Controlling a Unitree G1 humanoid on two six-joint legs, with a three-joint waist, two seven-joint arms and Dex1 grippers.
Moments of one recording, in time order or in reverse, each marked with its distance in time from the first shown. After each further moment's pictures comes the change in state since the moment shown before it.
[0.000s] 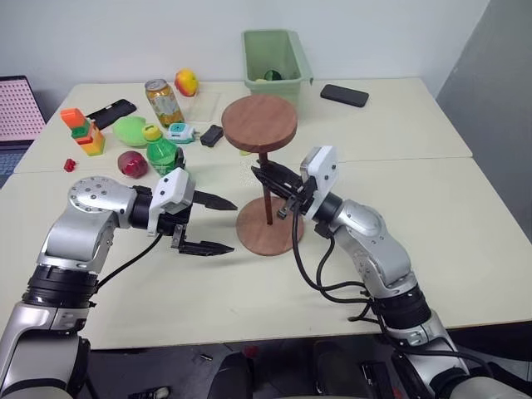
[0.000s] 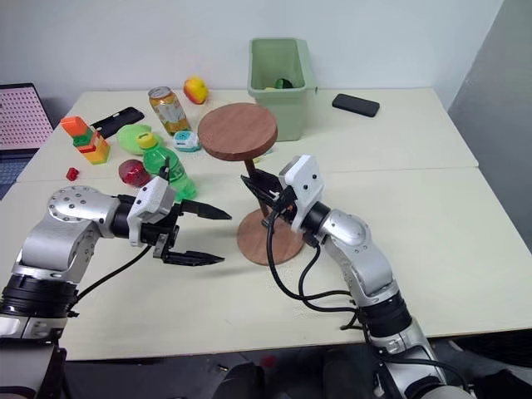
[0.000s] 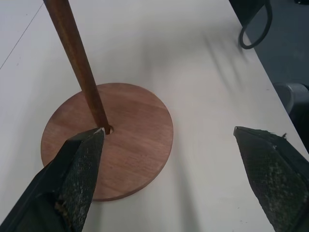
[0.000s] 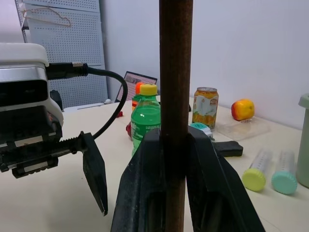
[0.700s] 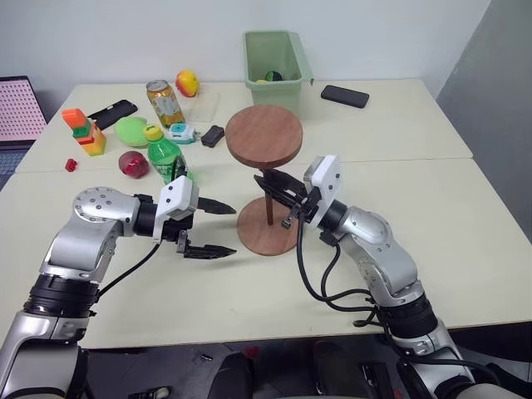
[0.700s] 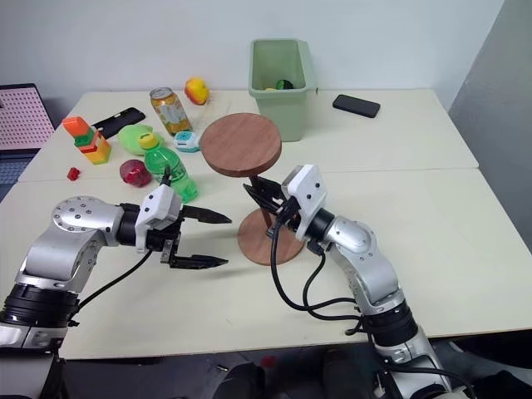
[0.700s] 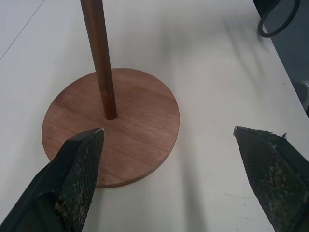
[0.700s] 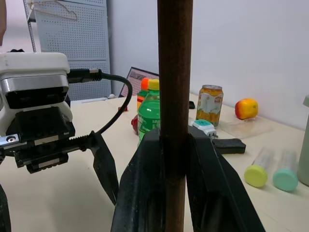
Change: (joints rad) left arm 0.051 -0.006 0.000 -0.038 0.010 0.023 0.071; right arm 0.043 -0.037 0.005 -0.074 -0.019 0.045 0.035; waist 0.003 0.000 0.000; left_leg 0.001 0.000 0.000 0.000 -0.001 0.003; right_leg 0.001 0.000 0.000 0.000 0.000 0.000
